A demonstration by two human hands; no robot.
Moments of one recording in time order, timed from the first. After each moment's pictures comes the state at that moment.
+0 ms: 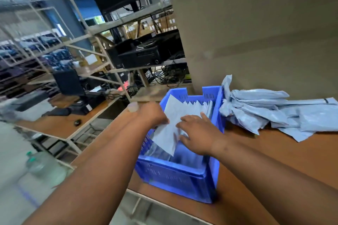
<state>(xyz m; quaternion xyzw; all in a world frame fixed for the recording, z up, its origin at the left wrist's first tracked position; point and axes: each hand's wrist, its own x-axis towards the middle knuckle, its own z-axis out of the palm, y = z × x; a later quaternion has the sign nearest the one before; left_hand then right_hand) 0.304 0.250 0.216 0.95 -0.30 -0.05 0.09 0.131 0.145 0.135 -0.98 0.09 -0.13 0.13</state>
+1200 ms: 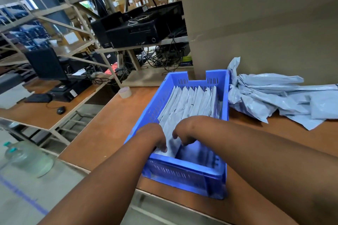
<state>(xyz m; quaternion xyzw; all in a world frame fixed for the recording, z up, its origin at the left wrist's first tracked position) 0.347 0.275 0.104 0.93 -0.26 -0.20 -0.17 0.265 0.159 0.096 -0.95 0.04 0.30 -0.03</state>
